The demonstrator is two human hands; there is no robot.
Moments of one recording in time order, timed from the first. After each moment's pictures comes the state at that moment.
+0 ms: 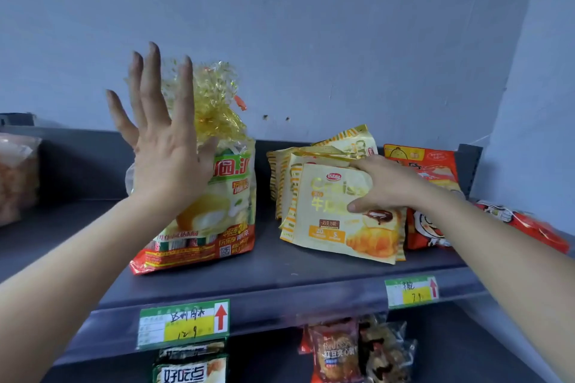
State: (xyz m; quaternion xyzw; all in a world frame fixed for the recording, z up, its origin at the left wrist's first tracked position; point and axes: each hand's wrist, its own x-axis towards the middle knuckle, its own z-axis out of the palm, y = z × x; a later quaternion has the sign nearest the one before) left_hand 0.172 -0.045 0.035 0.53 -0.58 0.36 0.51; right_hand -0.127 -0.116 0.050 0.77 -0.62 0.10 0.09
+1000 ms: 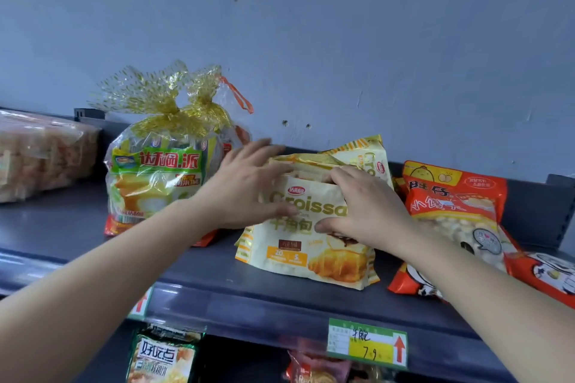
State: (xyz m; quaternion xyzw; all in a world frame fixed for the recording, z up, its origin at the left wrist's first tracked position) left_hand 0.048 -0.087 0.020 0.60 -0.74 0.23 0.23; right_hand -0.167 -0.153 0.027 0.90 -0.33 0.26 0.15
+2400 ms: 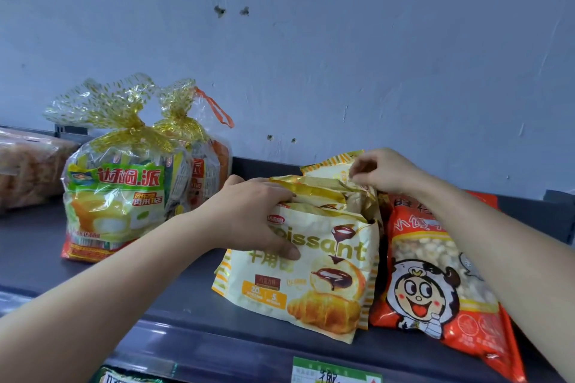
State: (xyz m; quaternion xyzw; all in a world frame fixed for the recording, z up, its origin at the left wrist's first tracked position) left_hand -0.012 -0.099 0.039 0.65 -0.73 0.13 0.14; right_hand -0.209 -0.272 0.089 0.87 -0.39 0.29 -0.06
